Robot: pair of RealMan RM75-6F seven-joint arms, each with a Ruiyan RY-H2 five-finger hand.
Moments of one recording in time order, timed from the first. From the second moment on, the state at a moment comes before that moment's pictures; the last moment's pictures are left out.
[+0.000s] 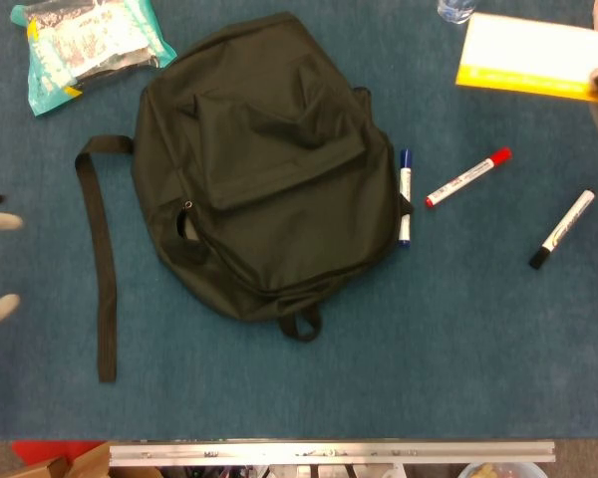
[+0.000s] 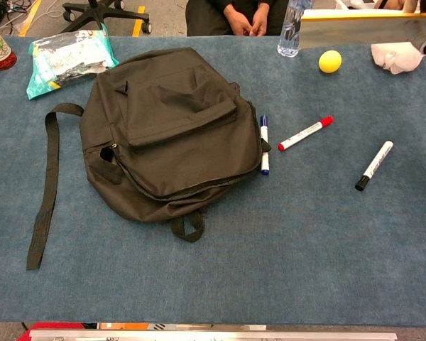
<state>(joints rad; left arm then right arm) -0.13 -0.95 0.02 -1.71 1.70 1.37 -0.26 0.49 -1.48 0.13 -1.06 -1.57 1.61 -0.30</state>
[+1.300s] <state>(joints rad) -0.57 -1.39 0.02 -1.51 1.73 0.92 -0.10 0.28 -1.23 0.19 -1.39 -1.62 1.77 -0.35</state>
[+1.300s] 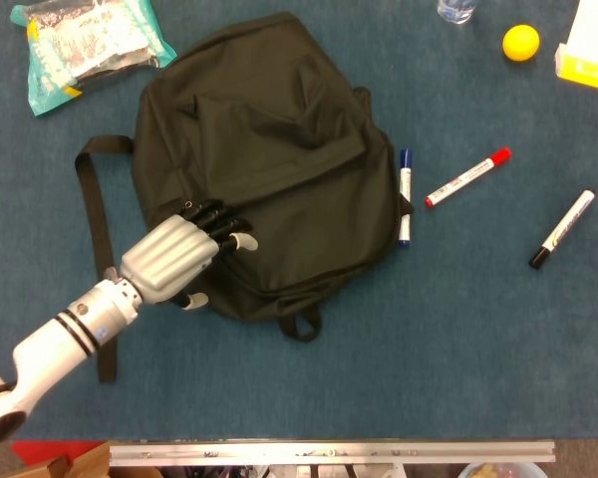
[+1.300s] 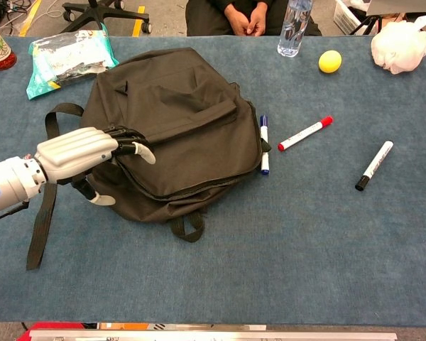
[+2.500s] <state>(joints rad) -0.66 -1.63 -0.03 -1.39 1.50 0.88 0.00 0.25 -1.24 0.22 -1.37 -1.61 1.78 -0.29</state>
